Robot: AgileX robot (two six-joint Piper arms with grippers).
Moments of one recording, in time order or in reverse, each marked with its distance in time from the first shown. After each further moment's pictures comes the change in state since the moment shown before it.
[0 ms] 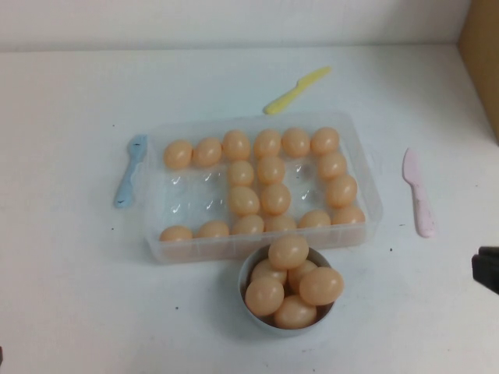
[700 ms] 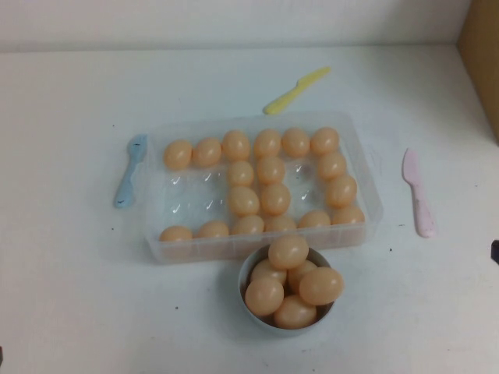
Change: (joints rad) right arm 0.000 -0.080 0.248 -0.165 -0.338 -0.002; left arm 0.000 0.000 0.000 0.000 0.000 0.000
